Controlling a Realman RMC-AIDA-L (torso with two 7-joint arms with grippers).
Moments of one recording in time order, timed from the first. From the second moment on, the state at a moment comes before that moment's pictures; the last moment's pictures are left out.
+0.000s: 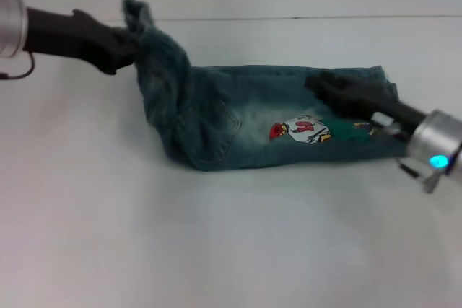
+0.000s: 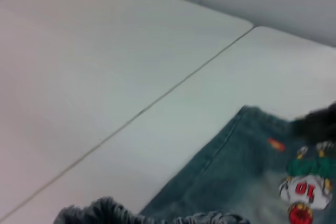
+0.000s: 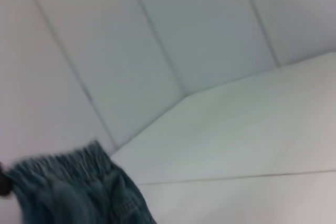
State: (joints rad) left arm -0.70 -2.08 0.78 1.18 2.34 1.52 -1.95; right arm 0.60 2.10 -0.60 -0.17 -1.56 -1.16 1.13
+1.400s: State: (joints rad) left arm -0.75 -2.11 0.79 1.09 2.28 1.42 -2.03; right arm 0.60 2.09 -0.37 -0.02 -1.47 -1.16 0.86
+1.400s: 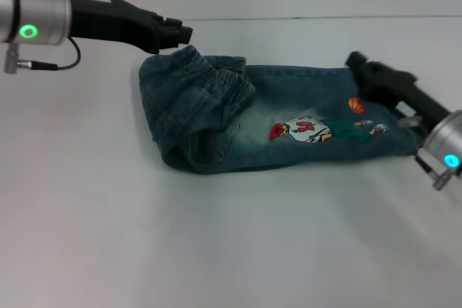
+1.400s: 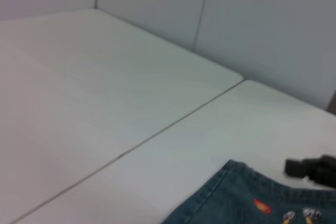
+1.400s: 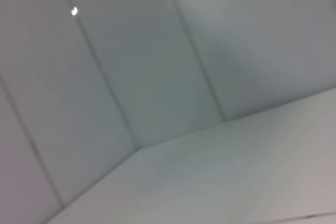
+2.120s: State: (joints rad) left arm -0.76 -2.16 1.22 1.11 2.44 1.14 -2.31; right arm 0.51 2.09 -0.34 -0.07 -1.47 -1.19 0.92
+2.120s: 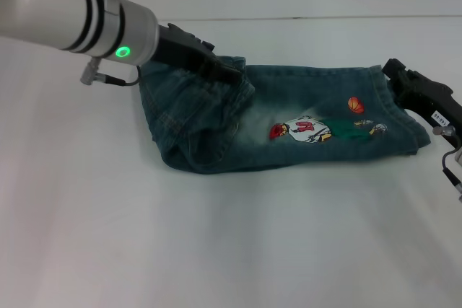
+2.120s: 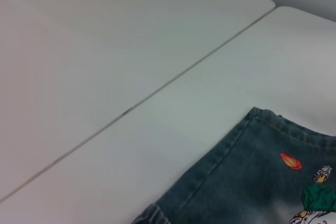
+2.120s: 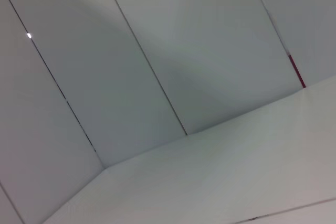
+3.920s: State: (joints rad) left arm -0.61 -2.17 1.57 1.22 2.52 0.82 -2.51; right arm 0.51 2.10 -0.35 -0.06 -1.47 -1.18 0.92
